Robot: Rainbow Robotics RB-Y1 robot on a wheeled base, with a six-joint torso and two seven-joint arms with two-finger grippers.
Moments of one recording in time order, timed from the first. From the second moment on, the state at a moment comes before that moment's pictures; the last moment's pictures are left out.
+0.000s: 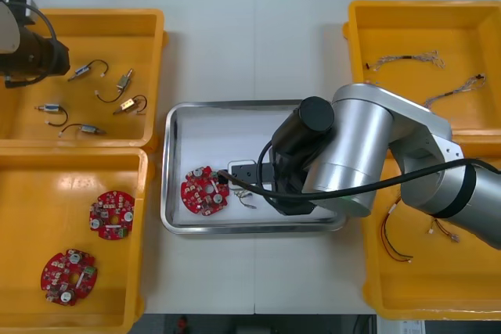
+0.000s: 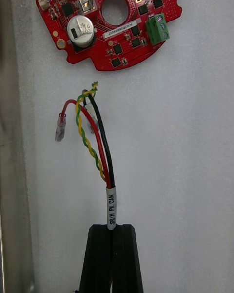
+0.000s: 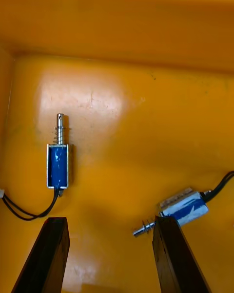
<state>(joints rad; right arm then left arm) -0.75 -0.60 0.86 -2.01 -0.63 1.53 2.00 -0.77 0.57 0.20 -1.11 0.34 1.16 -1.55</state>
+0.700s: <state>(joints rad) -0.75 -0.59 0.94 -1.94 -0.55 1.48 2.00 -0.85 0.57 0.20 -0.90 0.31 1.00 -1.55</state>
